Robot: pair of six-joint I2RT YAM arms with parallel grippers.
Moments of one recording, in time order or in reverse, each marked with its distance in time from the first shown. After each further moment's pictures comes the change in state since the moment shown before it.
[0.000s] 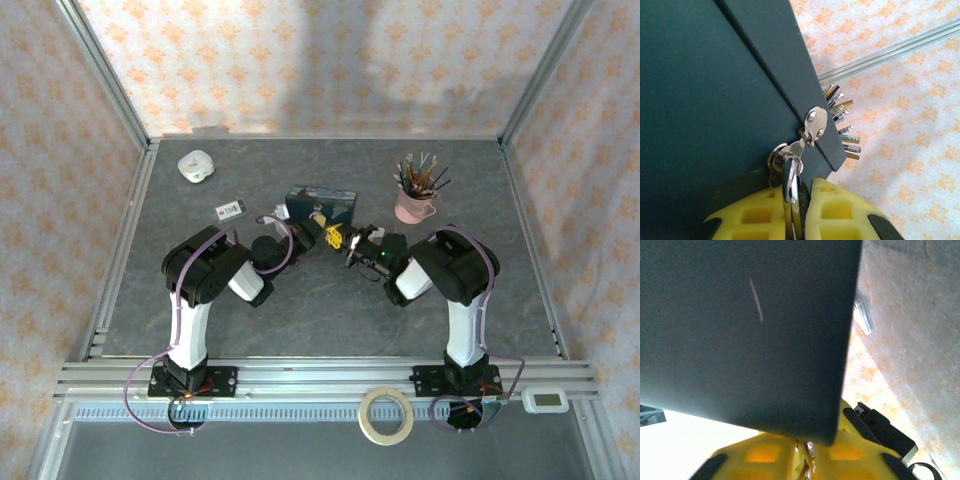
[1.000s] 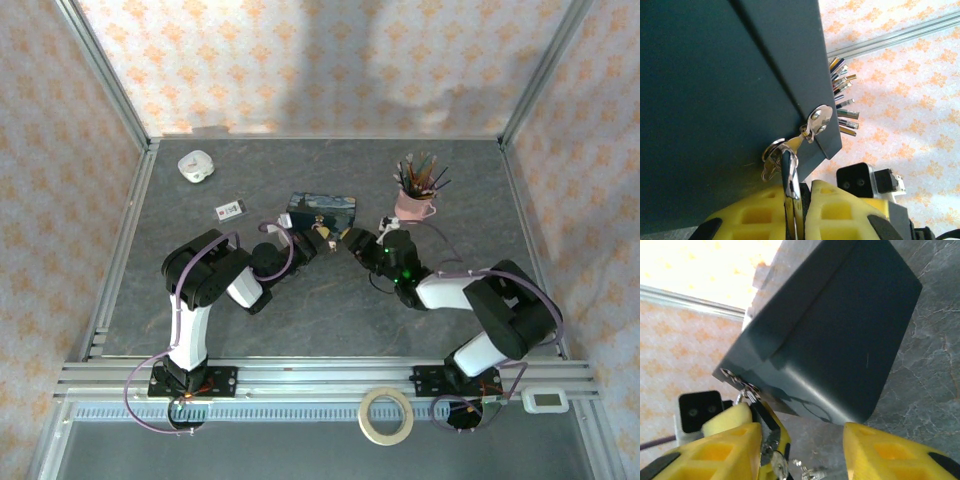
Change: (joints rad) left arm -0.028 -0.014 -0.049 0.003 0.031 -0.077; right arm 0.030 -0.447 -0.073 -0.721 0.249 -0.958
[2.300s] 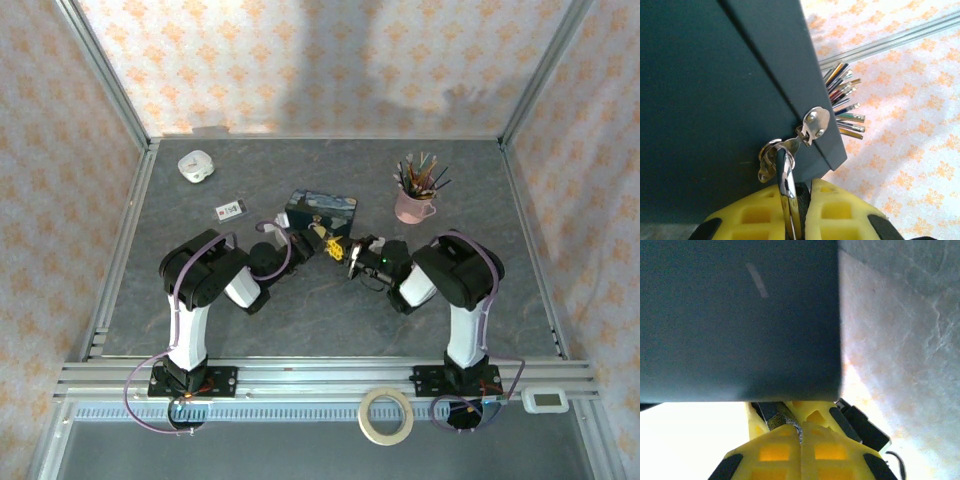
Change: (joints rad) left arm 0.012 -0.013 -0.002 -0.011 0.003 0.063; right arm -0.008 0.400 -0.006 0.686 -0.256 0.959
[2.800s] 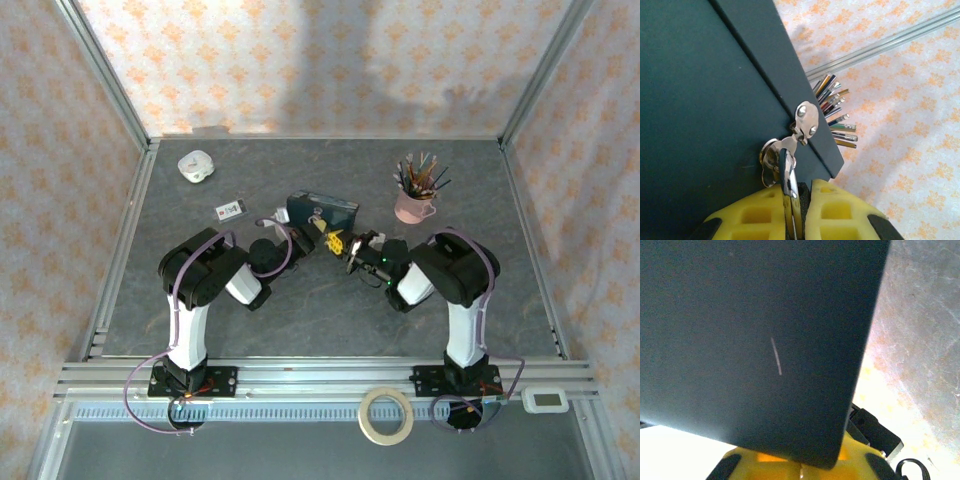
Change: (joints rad) left arm 0.010 0.000 0.016 0.013 -0.015 0.040; right arm -0.001 0.044 0.024 0.066 0.027 0.000
